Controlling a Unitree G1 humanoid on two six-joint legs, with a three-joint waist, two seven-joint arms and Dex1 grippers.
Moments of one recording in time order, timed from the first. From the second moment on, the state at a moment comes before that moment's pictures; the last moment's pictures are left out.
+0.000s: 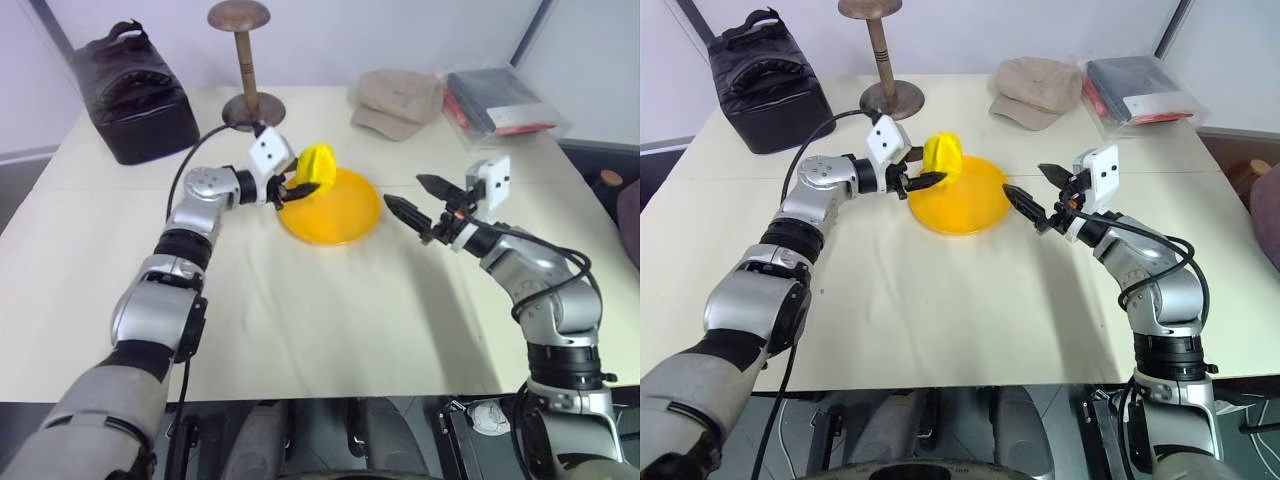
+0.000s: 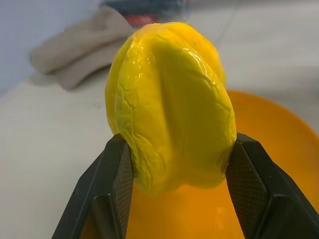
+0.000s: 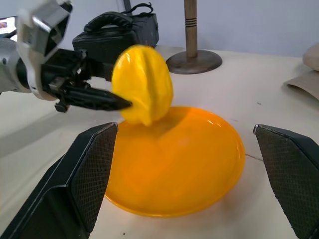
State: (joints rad) left arm -1.13 0.33 -0.13 1.11 -0.01 -0.23 -0.95; right arm -0.41 -0.48 -0.16 -0.17 0.55 0.53 0.59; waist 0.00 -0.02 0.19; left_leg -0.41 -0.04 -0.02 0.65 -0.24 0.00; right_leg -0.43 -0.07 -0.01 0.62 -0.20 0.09
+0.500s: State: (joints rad) left arm -1.15 0.31 -0.12 1.20 0.07 -0.31 -0.88; right arm -0.38 -0.47 -0.16 -0.20 0.55 0.51 0.54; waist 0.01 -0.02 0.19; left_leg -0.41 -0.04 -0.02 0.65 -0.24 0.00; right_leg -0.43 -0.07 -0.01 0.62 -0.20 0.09
